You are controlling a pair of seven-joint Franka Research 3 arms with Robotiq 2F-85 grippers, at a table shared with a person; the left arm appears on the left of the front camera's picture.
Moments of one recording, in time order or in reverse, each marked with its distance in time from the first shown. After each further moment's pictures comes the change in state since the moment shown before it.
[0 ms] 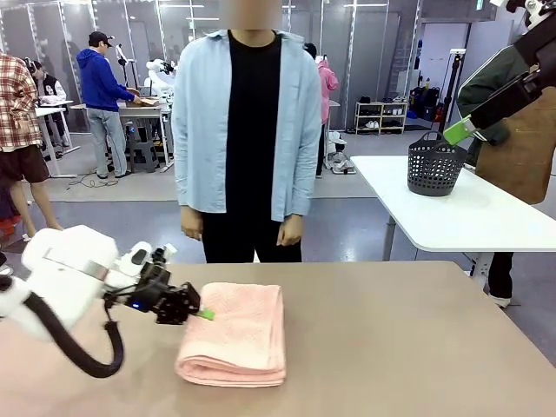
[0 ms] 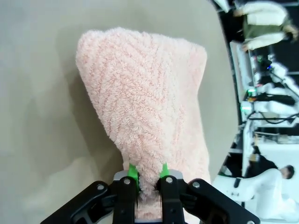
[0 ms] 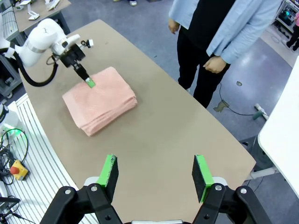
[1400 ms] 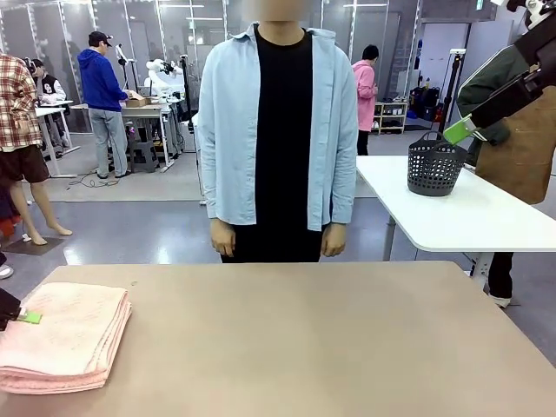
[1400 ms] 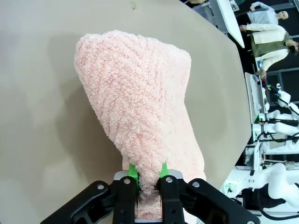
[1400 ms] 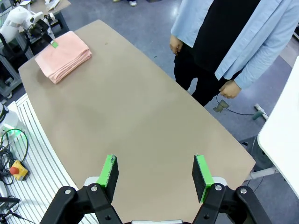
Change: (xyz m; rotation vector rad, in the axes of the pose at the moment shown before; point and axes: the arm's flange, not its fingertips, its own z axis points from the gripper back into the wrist) left arm -0.066 0.171 0.265 0.088 -0.169 0.054; right arm 0.000 -0.001 0.001 -0.001 -0.001 0.000
